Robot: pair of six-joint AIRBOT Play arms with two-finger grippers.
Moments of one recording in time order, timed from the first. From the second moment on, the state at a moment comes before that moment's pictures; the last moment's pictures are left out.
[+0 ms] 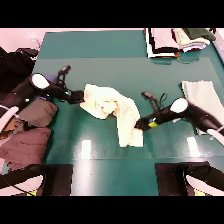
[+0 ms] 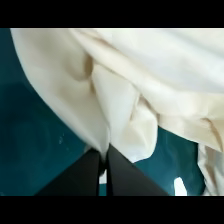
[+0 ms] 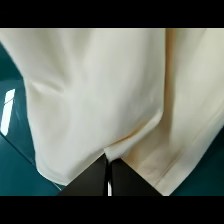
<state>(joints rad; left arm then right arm) -0.21 -1.26 1.09 1.07 -0.99 -1.48 0.33 -1.10 0.75 -0.90 1.06 1.30</state>
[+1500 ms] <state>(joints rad) -0.21 -1.24 1.81 1.31 -1.22 -1.46 -0.37 -1.04 1.56 -1.10 1.47 1.41</state>
